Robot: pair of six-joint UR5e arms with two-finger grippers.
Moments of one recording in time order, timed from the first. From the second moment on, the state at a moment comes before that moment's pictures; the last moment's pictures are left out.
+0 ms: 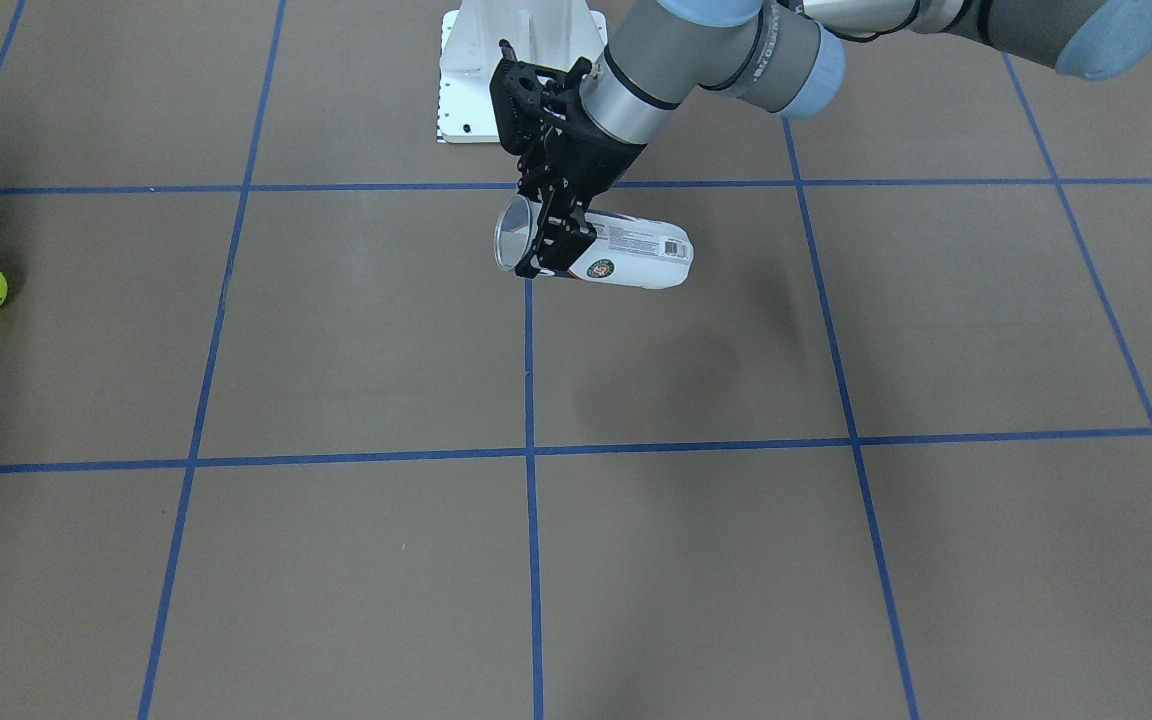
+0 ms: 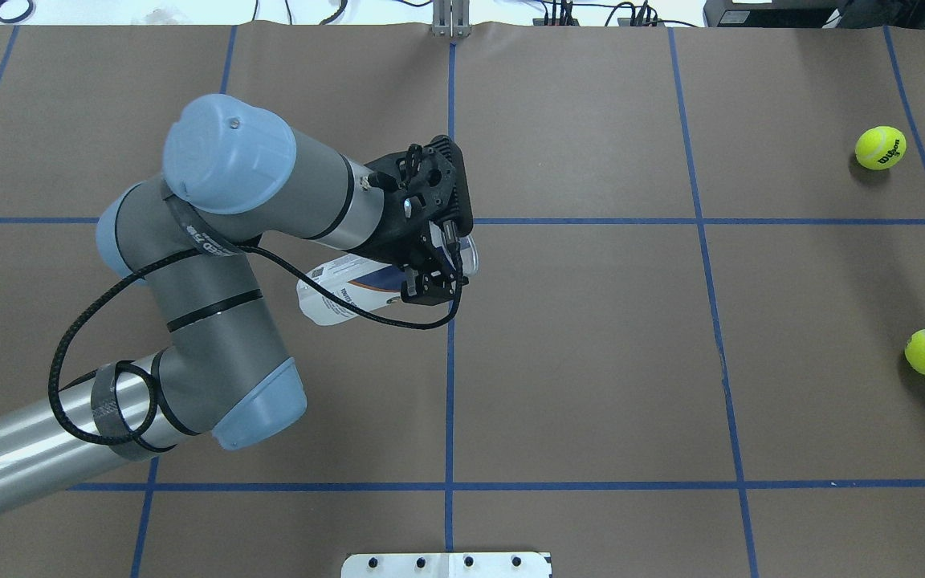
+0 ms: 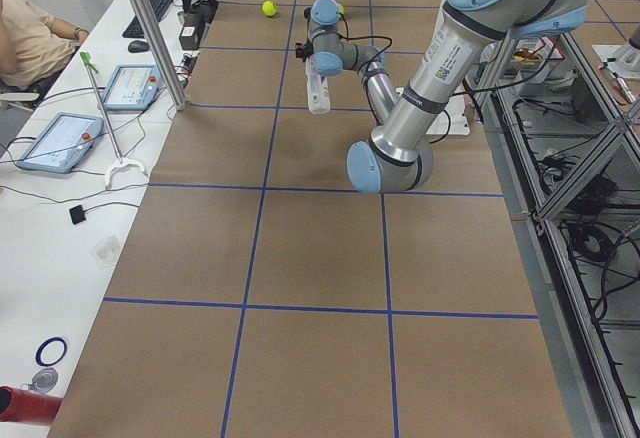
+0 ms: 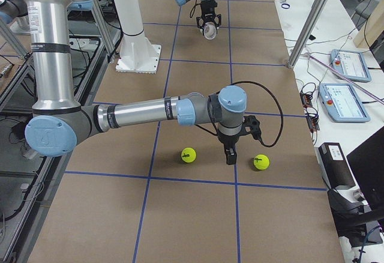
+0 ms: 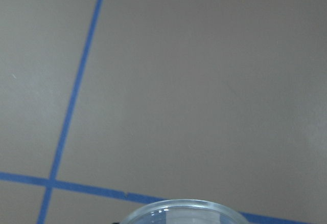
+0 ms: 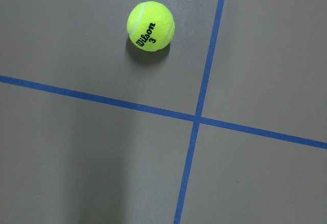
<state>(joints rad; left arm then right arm) -0.60 -2.27 -1.74 -2.10 -1.98 0.04 1.51 -1.54 1.73 -1.60 2.28 -0.04</state>
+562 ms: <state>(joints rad) -0.63 -2.28 -1.58 -2.67 -1.94 -0.19 1.51 -1.54 1.74 -1.60 2.29 -0.04</state>
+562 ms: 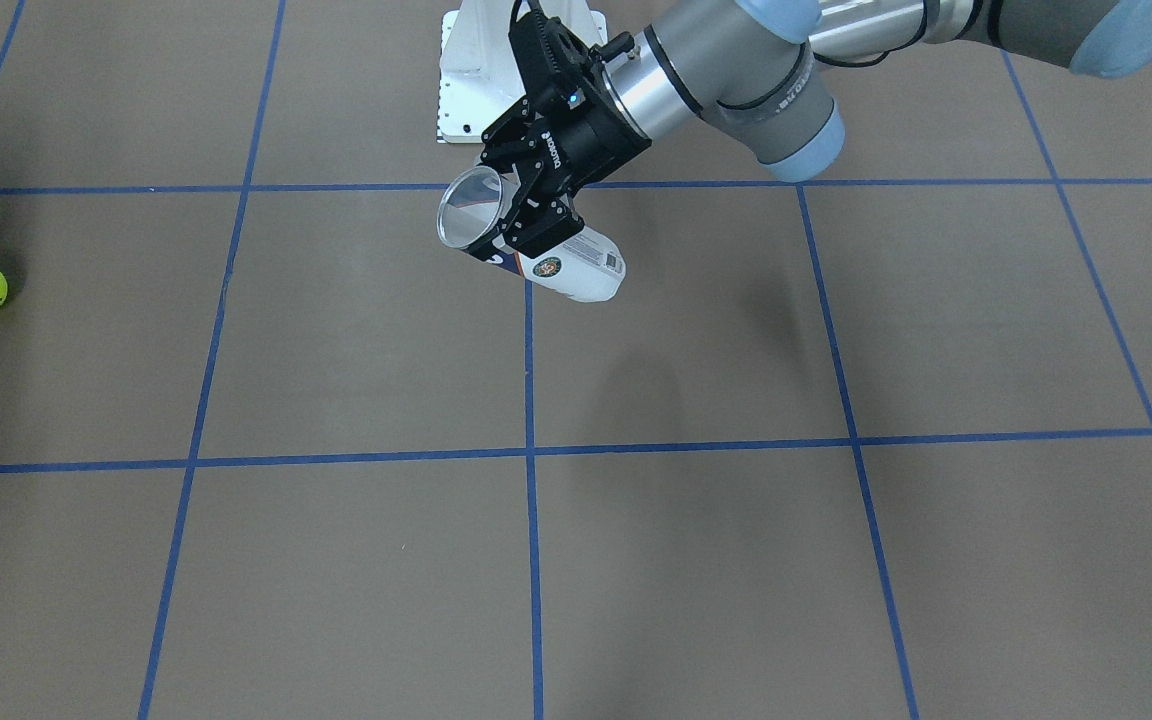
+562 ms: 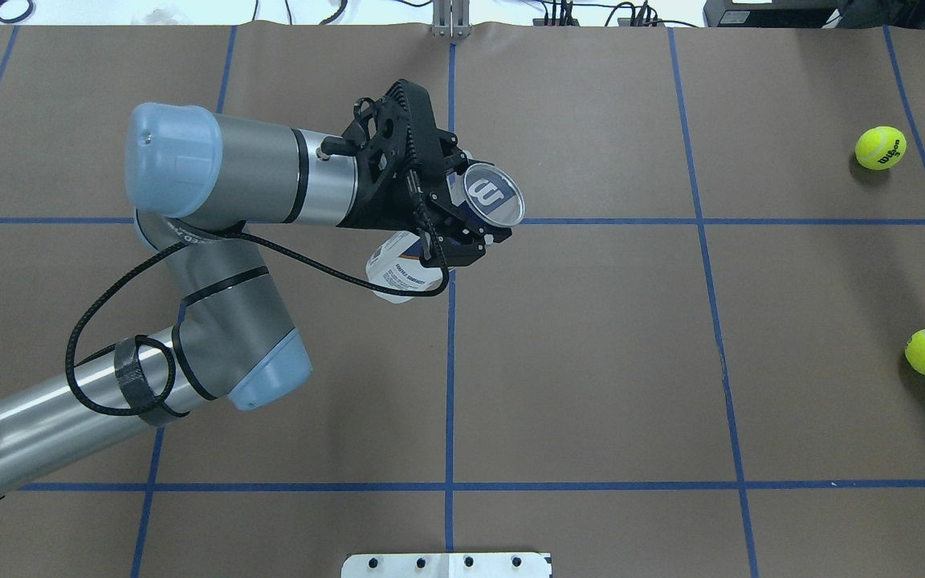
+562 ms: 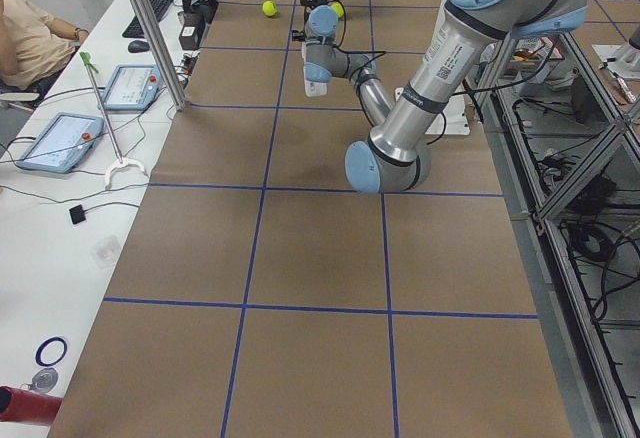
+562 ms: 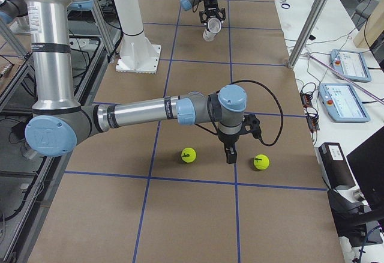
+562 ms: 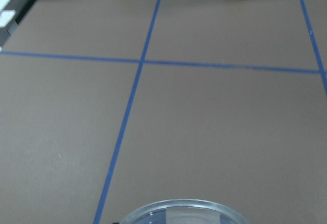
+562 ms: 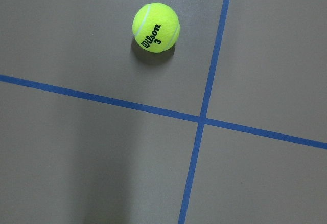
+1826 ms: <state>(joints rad) -0.57 -2.36 -0.99 -3.61 -1.54 -0.34 1.51 -1.53 1.75 -1.60 2.29 -0.04</state>
